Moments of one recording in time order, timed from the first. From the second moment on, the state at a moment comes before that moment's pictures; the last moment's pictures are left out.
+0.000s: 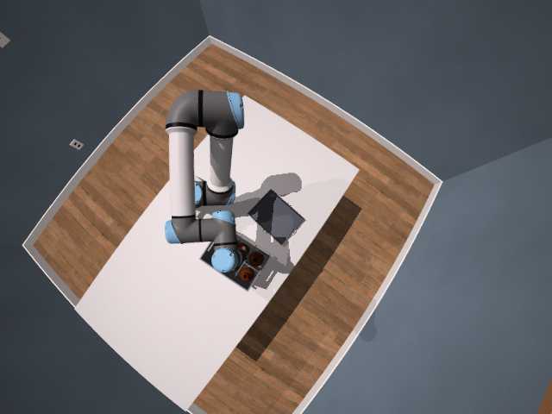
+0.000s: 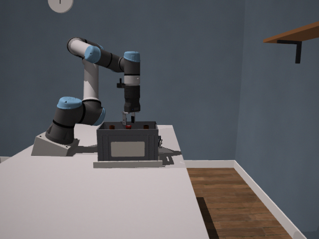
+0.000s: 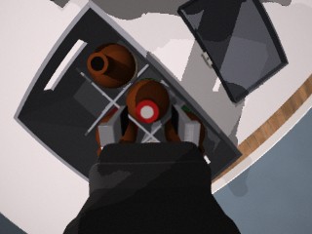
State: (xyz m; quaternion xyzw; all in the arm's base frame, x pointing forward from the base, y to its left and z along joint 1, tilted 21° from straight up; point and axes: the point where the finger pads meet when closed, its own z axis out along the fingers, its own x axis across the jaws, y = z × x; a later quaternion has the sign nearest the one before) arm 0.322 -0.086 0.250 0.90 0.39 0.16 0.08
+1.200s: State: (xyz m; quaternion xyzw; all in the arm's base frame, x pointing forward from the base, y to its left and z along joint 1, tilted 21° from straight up) arm 0.333 -0.087 0.219 0.90 0.39 0.16 0.08
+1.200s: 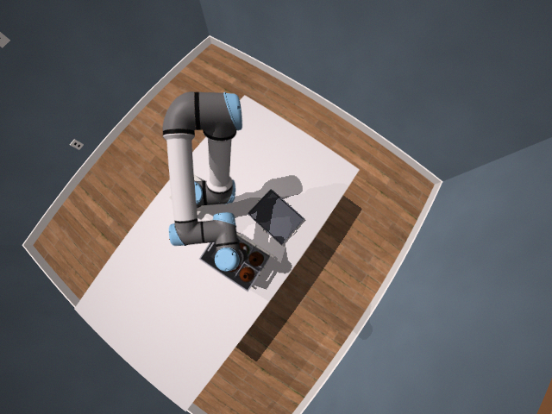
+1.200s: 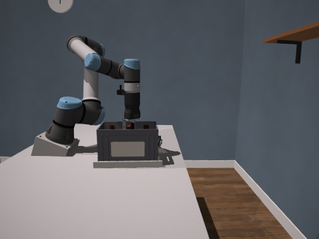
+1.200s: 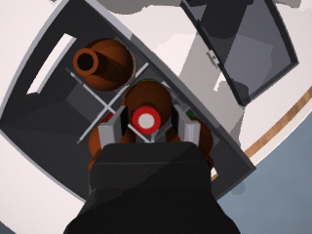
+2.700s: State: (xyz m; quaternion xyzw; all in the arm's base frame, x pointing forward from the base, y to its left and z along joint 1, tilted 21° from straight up) arm 0.338 -0.088 0.208 0.90 0.39 0.16 0.08
